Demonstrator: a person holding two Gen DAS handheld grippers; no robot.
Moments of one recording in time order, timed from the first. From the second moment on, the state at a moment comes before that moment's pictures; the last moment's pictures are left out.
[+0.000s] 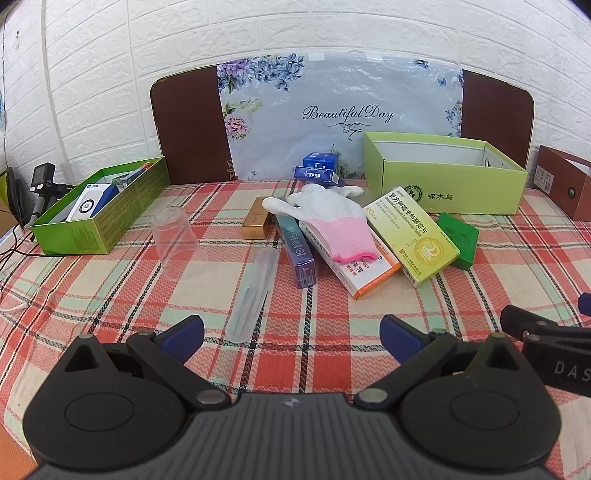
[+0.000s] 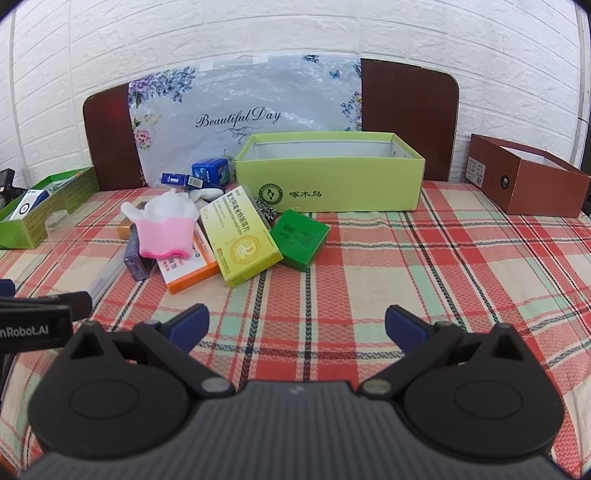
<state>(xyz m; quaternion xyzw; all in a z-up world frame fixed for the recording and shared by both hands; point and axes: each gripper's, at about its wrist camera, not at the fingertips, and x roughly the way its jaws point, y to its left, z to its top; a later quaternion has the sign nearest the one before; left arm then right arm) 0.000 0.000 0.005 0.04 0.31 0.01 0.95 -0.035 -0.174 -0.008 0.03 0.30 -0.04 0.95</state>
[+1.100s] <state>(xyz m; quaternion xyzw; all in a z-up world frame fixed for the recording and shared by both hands) 0.073 0.022 -0.001 -0.02 0.31 -0.06 0.95 0.039 -0.161 -0.033 -0.08 0.28 0.07 0.96</state>
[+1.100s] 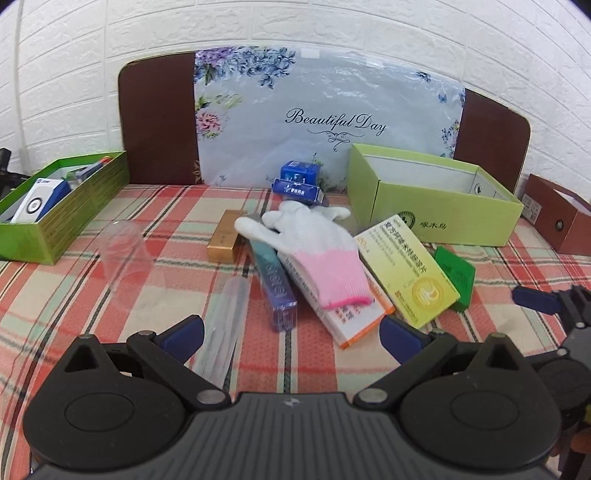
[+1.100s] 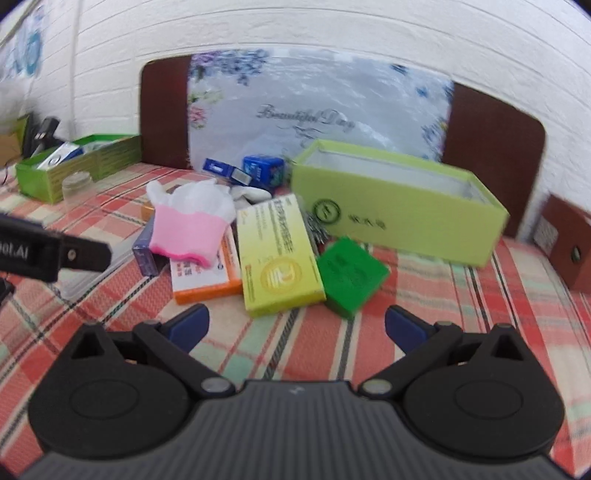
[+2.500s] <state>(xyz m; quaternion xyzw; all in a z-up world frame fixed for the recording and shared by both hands) 0.055 0.014 -0.037 -0.01 0.40 -0.13 0.91 -0.037 -0.207 -0.041 -0.05 0.35 0.07 0.93</state>
